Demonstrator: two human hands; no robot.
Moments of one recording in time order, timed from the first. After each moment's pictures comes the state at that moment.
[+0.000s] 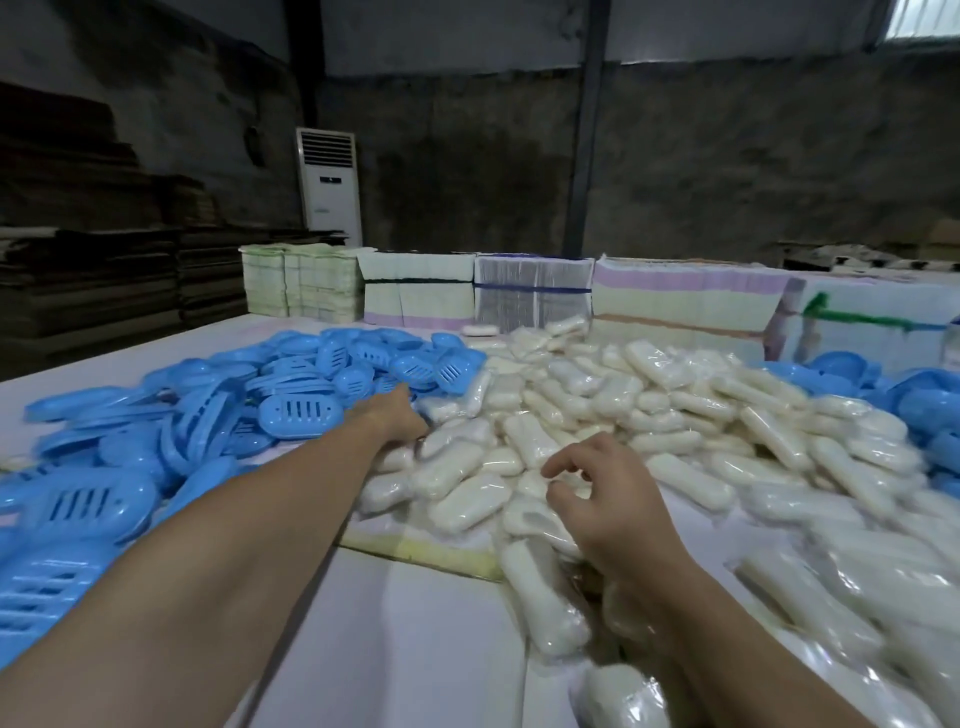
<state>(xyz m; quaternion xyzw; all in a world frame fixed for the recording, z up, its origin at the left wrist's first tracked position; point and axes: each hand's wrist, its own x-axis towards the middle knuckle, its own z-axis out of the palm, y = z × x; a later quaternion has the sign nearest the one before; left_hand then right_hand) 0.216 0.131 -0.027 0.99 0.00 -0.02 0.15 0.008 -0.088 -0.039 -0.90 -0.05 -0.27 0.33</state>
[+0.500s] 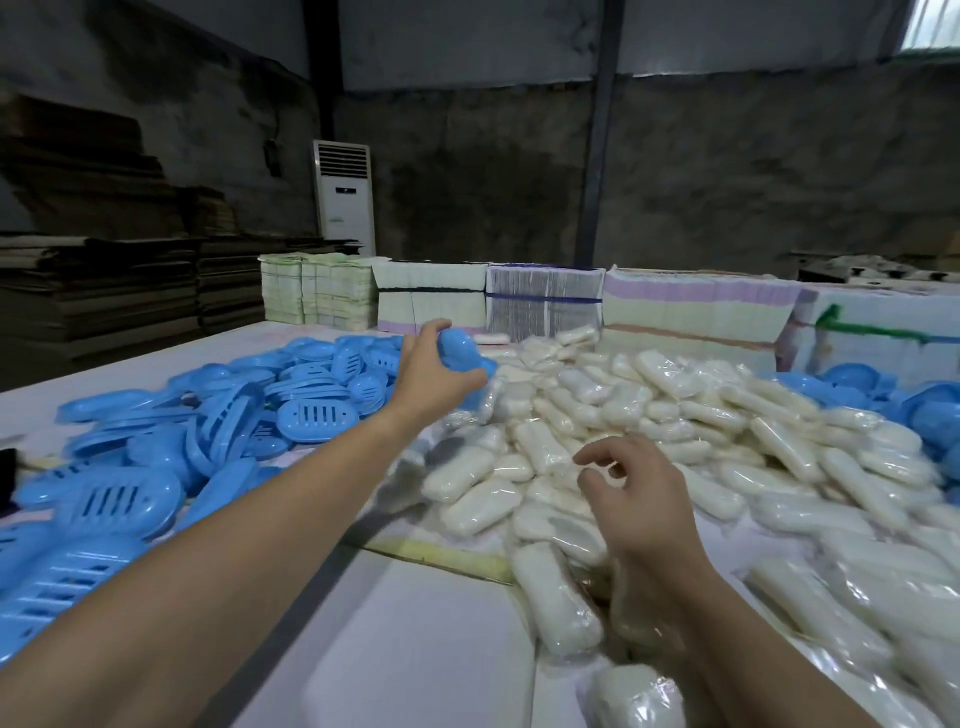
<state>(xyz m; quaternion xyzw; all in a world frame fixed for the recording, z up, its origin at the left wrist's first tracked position) 0.159 0.099 0.018 0.81 -0.13 0.20 0.54 0.007 -0.094 -0.034 -0.85 -0.01 -0.34 0.40</state>
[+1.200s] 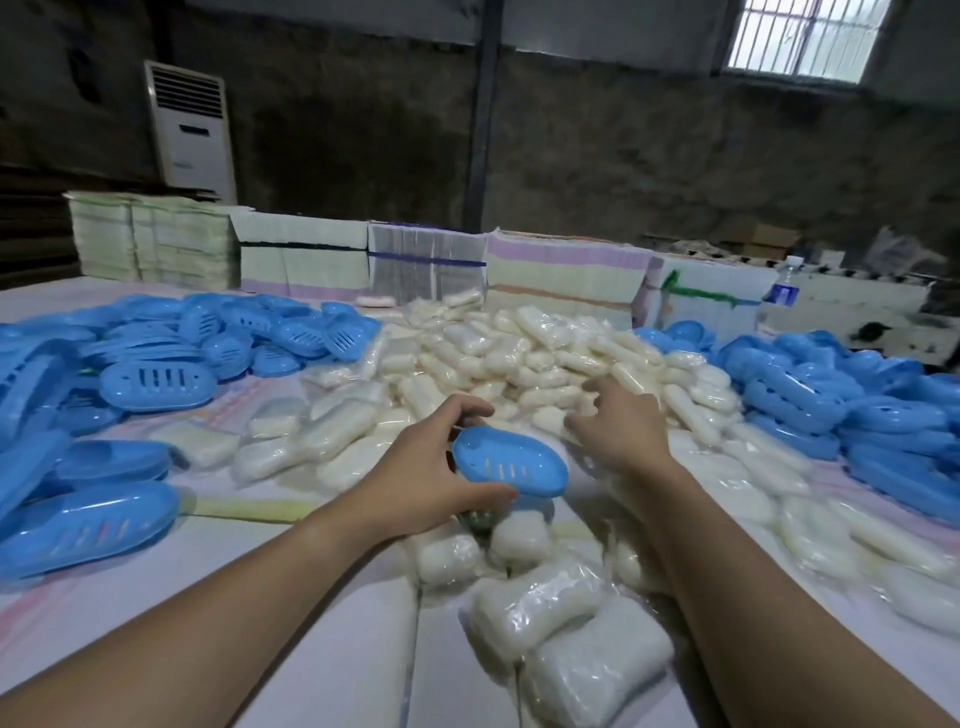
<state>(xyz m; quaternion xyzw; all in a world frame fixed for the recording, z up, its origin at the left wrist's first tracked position) 0.033 0.035 -0.050 0.78 -0.37 0.01 0.51 0.011 -0.201 -0.034 -0.91 0.24 -0.24 0.22</state>
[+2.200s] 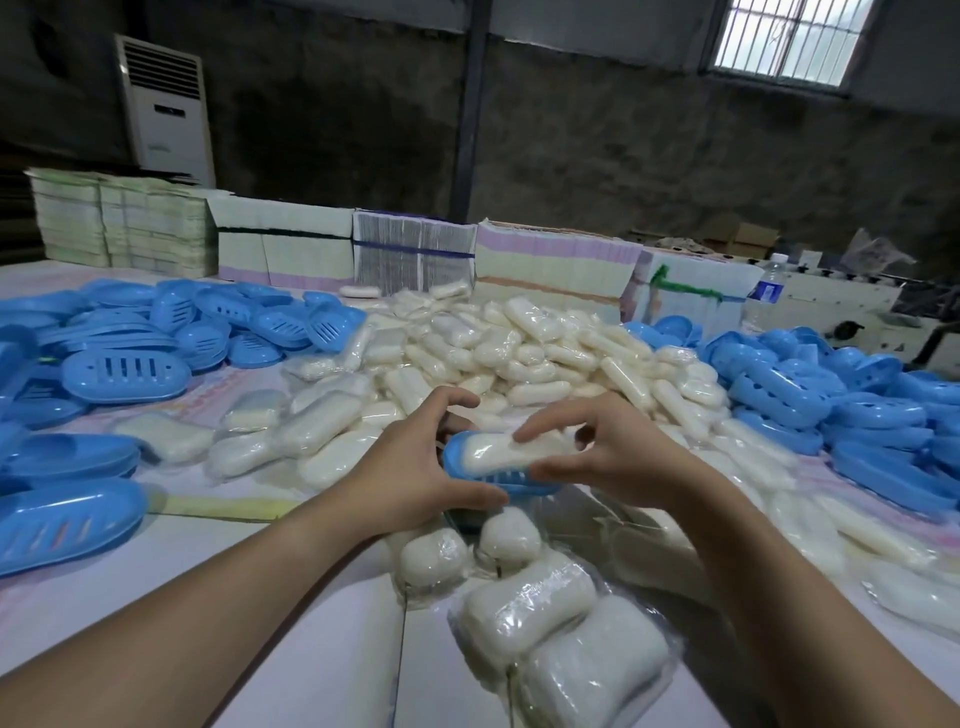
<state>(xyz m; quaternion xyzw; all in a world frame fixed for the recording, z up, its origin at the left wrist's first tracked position) 0.045 0.033 -0.054 0.79 -0.36 -0.02 0.50 -0.045 -0.176 0.001 -0.94 -0.08 -0.13 0.31</state>
